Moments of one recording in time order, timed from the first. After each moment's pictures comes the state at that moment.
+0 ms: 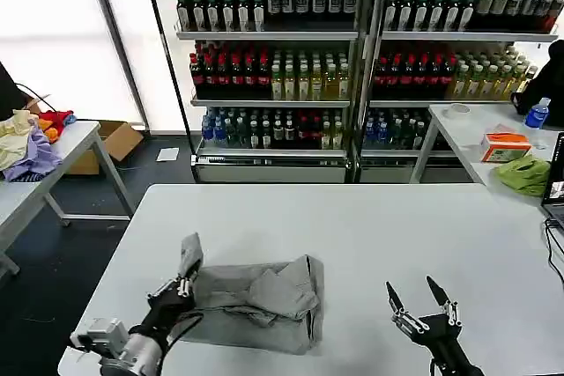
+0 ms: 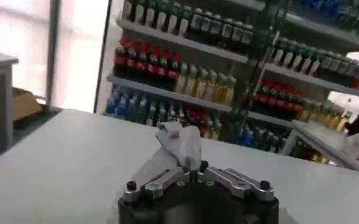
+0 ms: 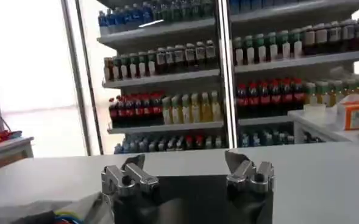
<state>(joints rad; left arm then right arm) 1.58 -1.15 -0.46 -2.32 -0.70 0.40 -0.27 -1.81 1.34 0.71 2.21 0.39 0.01 -0.19</state>
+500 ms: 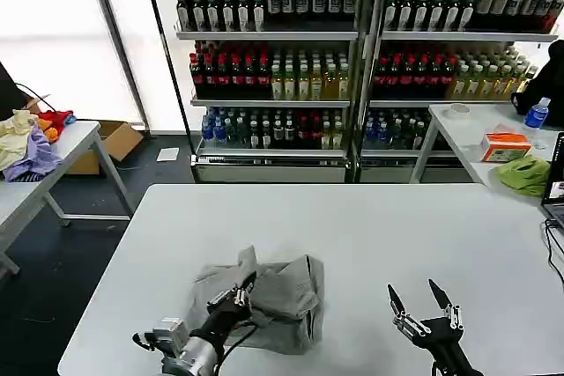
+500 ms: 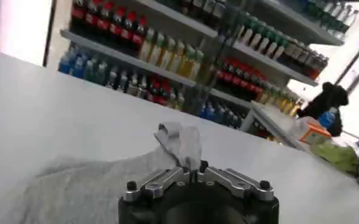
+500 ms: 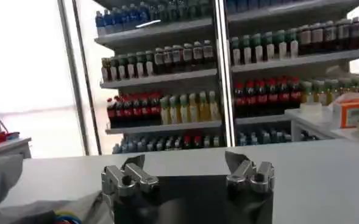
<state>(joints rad) 1.47 -1.19 -0.18 -2.24 -0.73 0.40 -0.33 -1.82 1.36 0.74 2.21 0.40 0.01 -0.20</state>
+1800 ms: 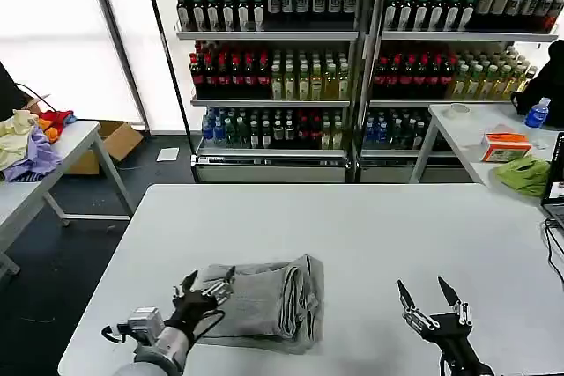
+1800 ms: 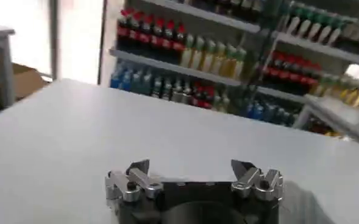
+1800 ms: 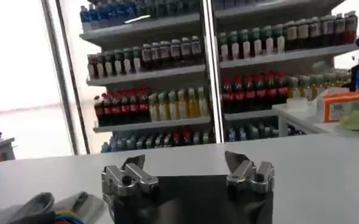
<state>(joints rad) 1.49 -1.23 -0.41 -2.21 -0.59 0.51 -0.31 -1.79 1.34 0.77 2.19 0.43 -0.03 -0.19</state>
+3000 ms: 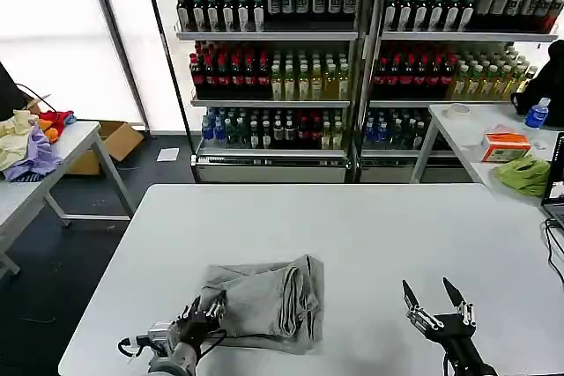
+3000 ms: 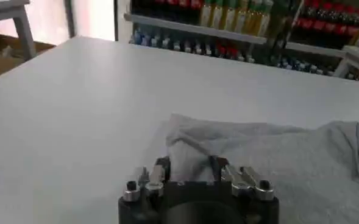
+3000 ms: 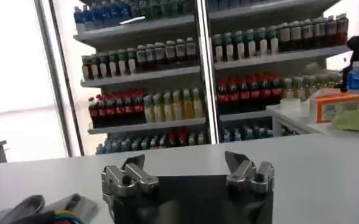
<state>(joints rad) 1.51 -1.33 -0.37 -2.09 -0.45 0.55 -0.29 -1.79 1.35 0.77 2.18 0.43 -0.02 -0.18</state>
